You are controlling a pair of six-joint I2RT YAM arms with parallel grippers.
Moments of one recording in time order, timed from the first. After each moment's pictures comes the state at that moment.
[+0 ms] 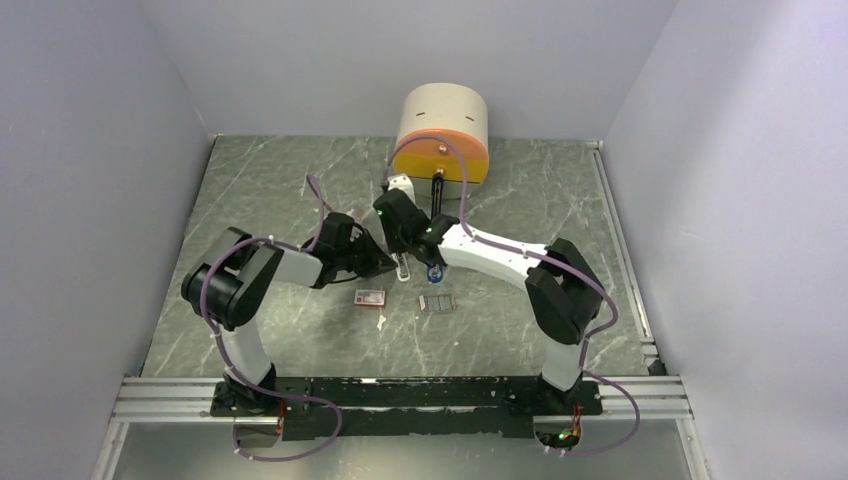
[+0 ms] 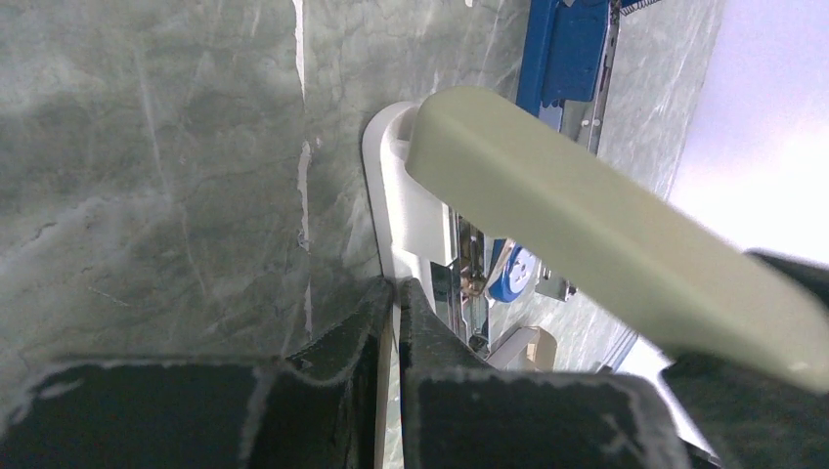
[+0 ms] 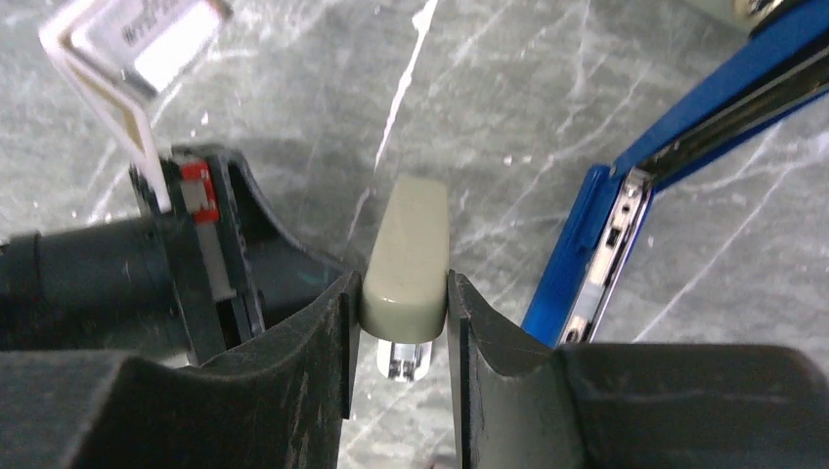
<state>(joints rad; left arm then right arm) -0.48 1.81 0.69 0.44 0.35 -0.93 0.88 1.85 1.37 -0.30 0.34 0.36</state>
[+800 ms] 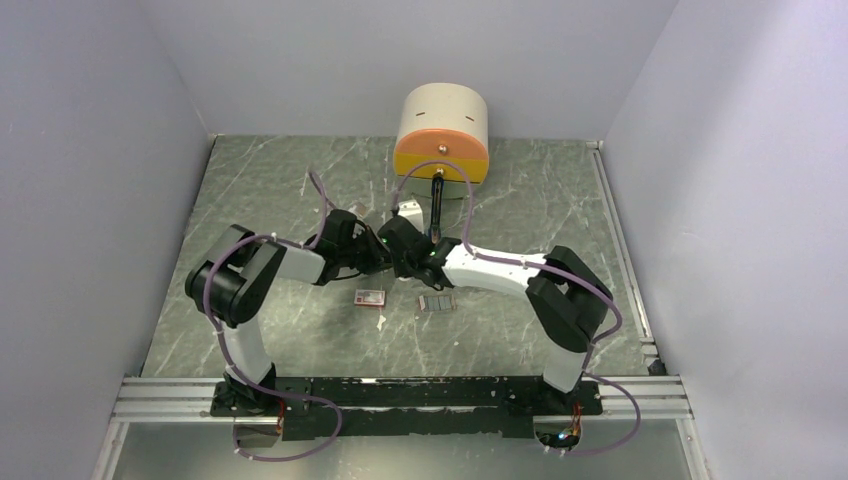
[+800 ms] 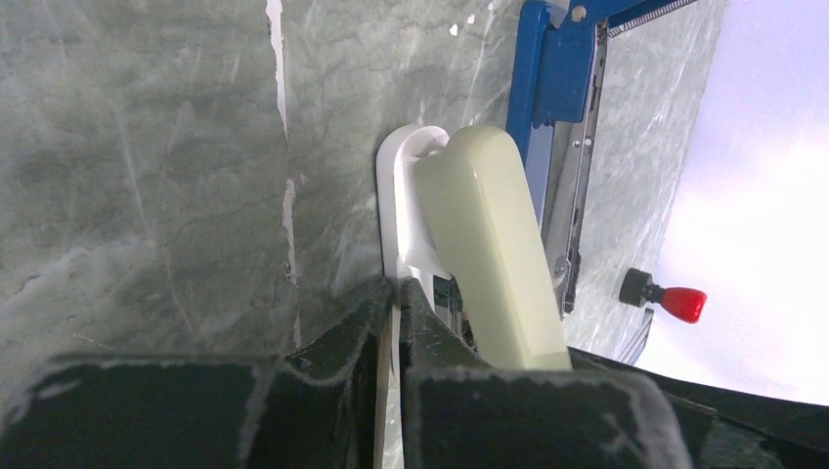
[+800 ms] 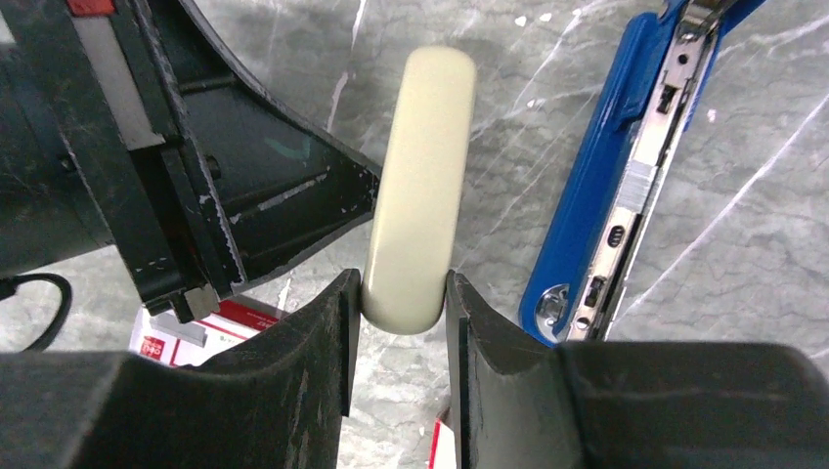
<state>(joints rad) -0.49 1.84 0.71 0.44 0.35 -0.91 0.94 1.78 1.15 -0.26 0.38 0.51</state>
